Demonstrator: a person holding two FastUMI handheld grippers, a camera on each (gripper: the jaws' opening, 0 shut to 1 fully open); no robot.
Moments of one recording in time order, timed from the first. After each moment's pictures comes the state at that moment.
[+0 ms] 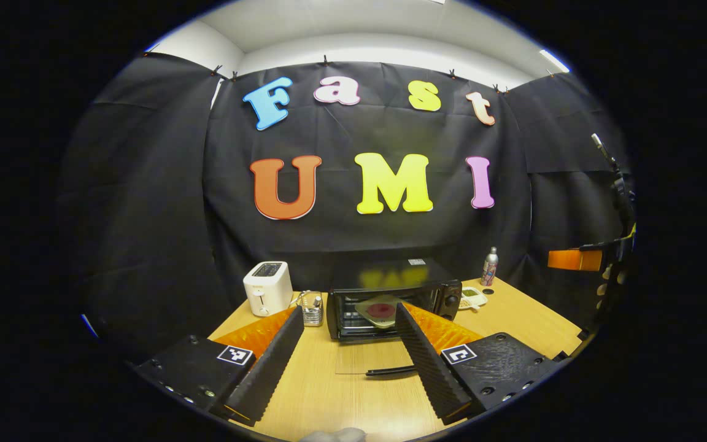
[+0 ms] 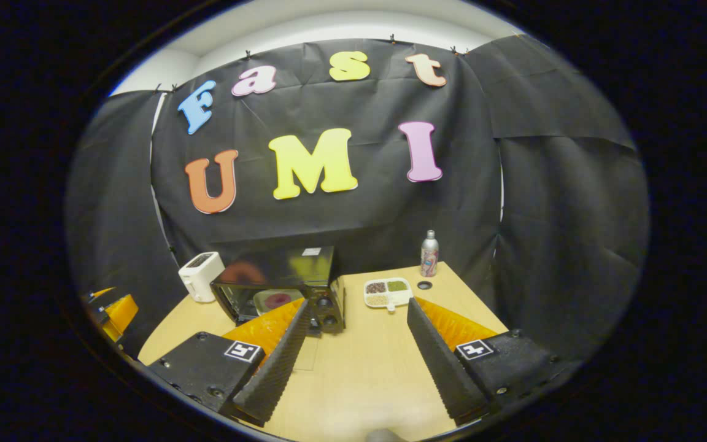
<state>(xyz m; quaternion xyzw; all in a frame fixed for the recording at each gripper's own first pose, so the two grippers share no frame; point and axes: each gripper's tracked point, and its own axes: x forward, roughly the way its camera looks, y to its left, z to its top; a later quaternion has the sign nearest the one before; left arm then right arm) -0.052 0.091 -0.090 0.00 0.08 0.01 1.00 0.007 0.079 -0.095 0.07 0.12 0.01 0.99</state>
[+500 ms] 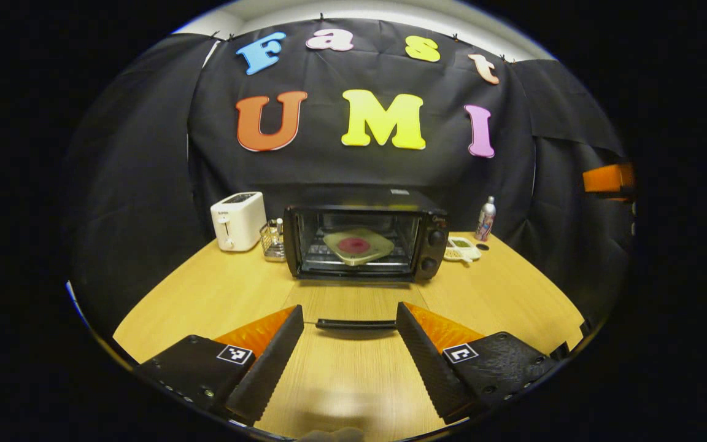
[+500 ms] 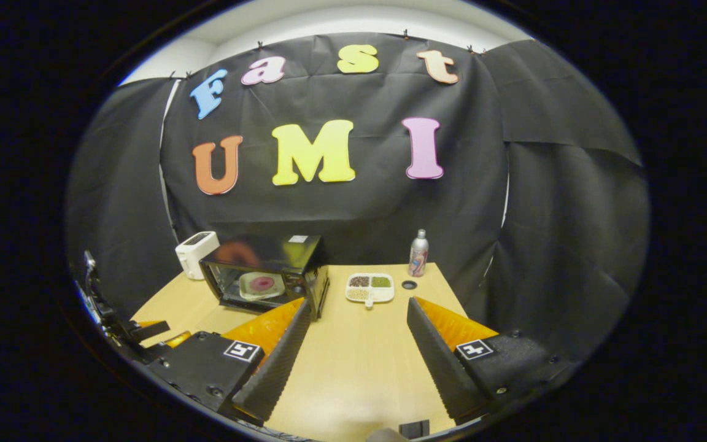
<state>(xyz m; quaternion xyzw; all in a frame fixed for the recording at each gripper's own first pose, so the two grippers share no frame) -0.039 0.012 -0.242 -0.03 0.21 0.01 0.98 0.008 0.018 -0.098 0.03 0.14 0.05 0.99</state>
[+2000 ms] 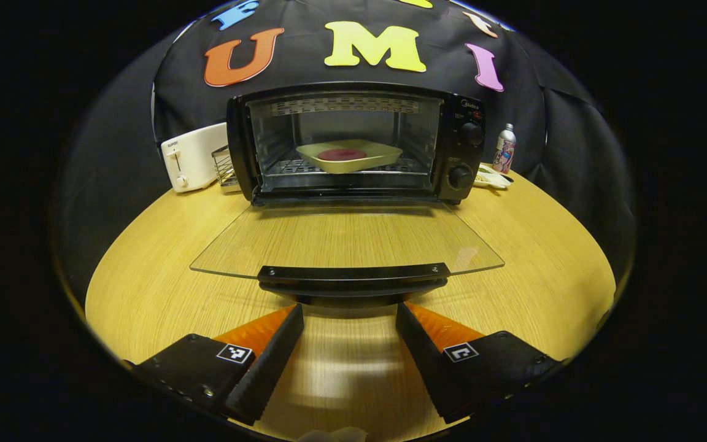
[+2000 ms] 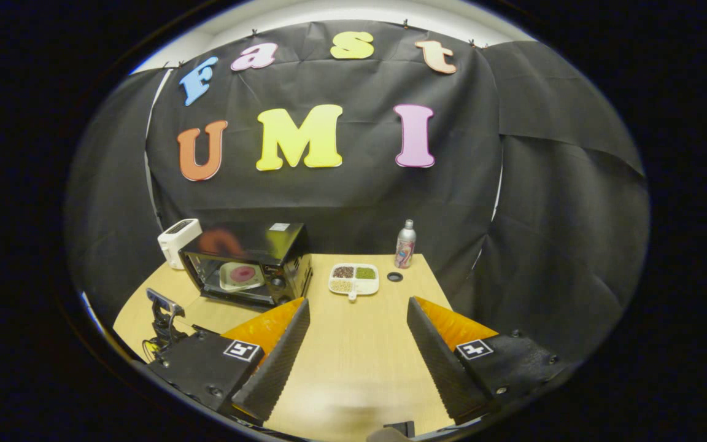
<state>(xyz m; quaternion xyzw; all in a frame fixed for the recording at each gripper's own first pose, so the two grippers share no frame) 0.032 -0.001 -0.382 -0.01 0.31 -0.02 0.95 0.030 0.003 -0.102 0.02 0.18 0.02 0.98</state>
